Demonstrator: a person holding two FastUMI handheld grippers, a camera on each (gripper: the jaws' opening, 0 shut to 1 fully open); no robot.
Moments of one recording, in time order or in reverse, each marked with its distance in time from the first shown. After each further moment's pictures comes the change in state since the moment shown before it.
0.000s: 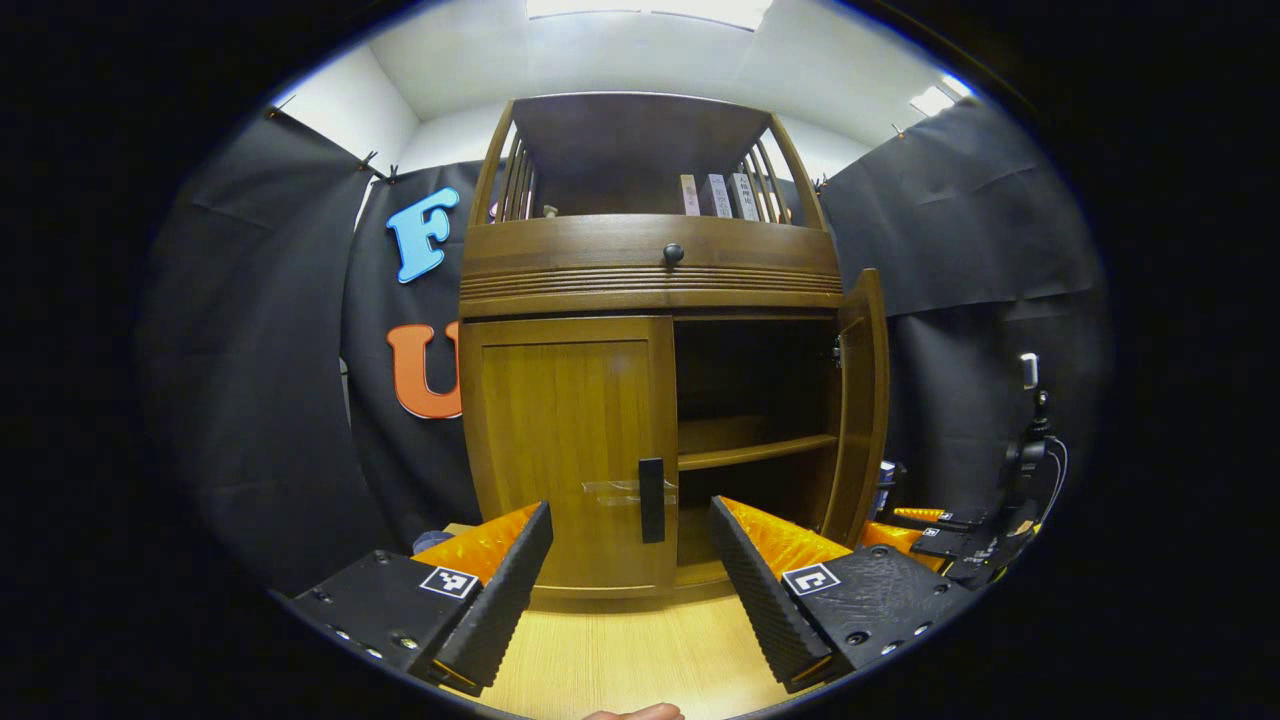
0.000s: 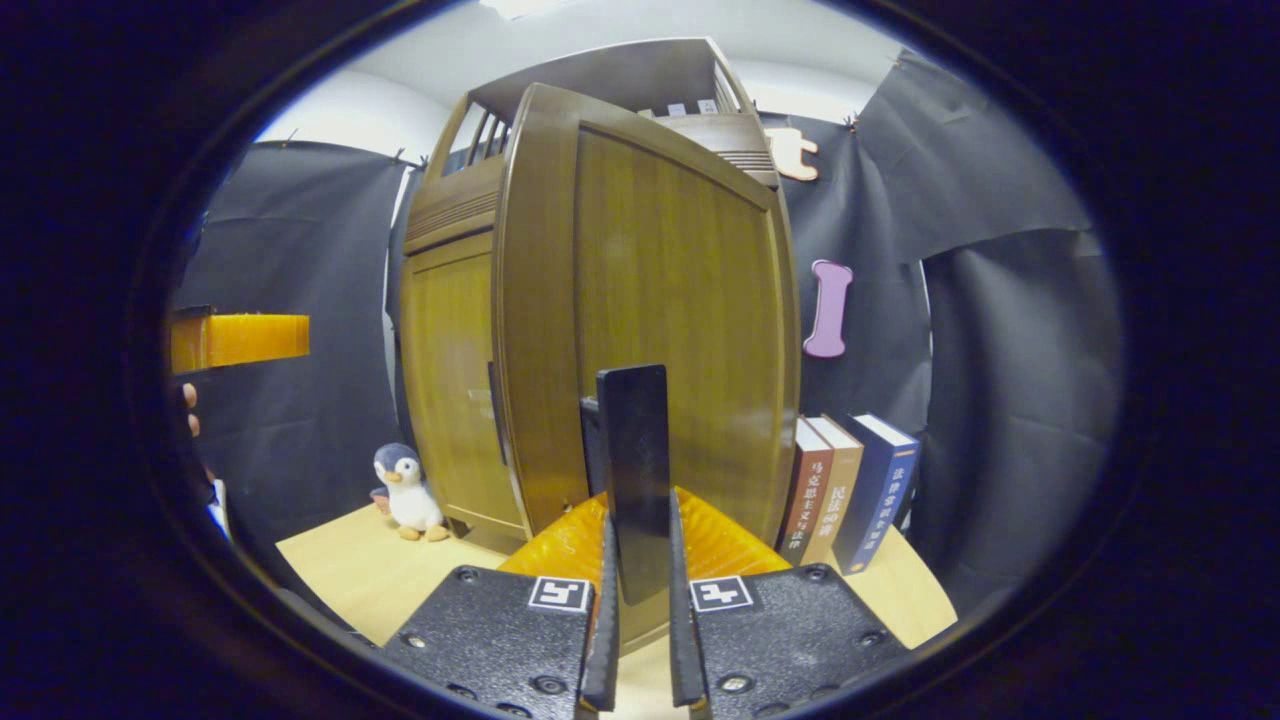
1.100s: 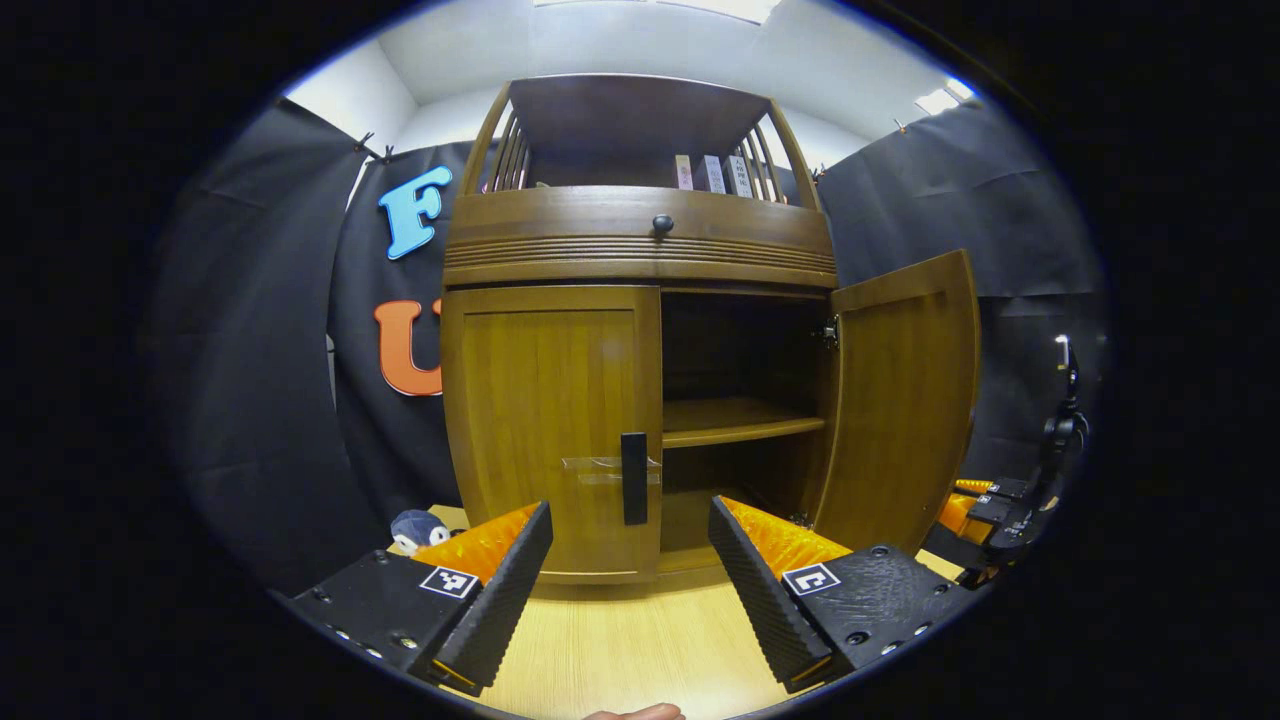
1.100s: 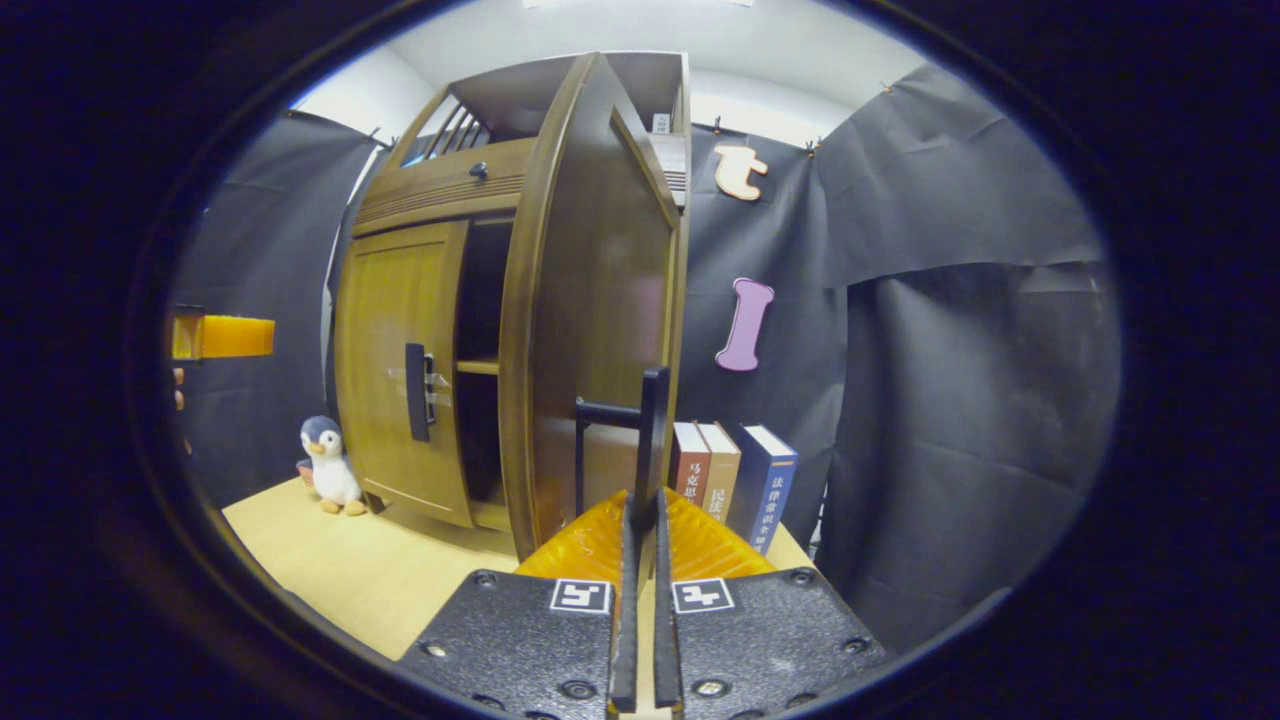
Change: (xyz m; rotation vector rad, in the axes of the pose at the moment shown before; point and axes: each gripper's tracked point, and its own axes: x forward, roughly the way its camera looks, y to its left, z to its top) left arm 0.010 -0.017 -0.028 -0.025 0.049 -0.033; right arm -0.043 -0.082 0.000 -0.086 -0.010 -0.202
